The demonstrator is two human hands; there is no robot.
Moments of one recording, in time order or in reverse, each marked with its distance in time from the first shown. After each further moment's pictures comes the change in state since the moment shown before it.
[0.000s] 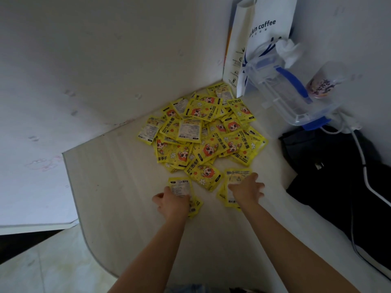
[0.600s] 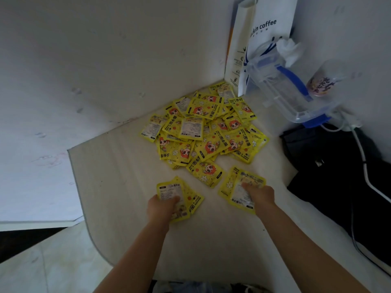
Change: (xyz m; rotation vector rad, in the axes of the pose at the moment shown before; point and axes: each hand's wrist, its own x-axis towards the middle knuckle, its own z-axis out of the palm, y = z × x) left_hand 0.013 -0.036 -0.036 -0.309 -0.078 -0.054; right_hand 0.019 0.043 -0.017 0.492 -0.052 0.101
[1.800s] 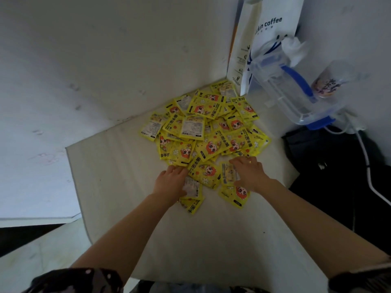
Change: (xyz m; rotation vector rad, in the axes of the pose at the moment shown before) left_hand 0.024 0.063 0.012 1.361 -0.211 0.985; right_hand 0.015 -0.060 0.012 -1.385 -0.293 -0.925
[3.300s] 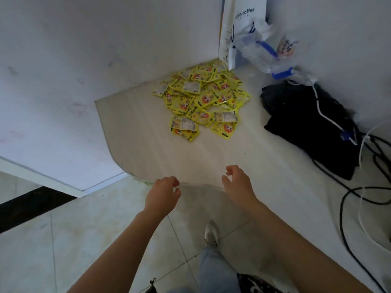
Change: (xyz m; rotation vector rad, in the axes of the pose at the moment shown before) left_hand -0.279 0.081 0.118 -0.493 0.280 -0.239; right_hand -0.267 -0.081 0.155 0.780 0.363 0.180
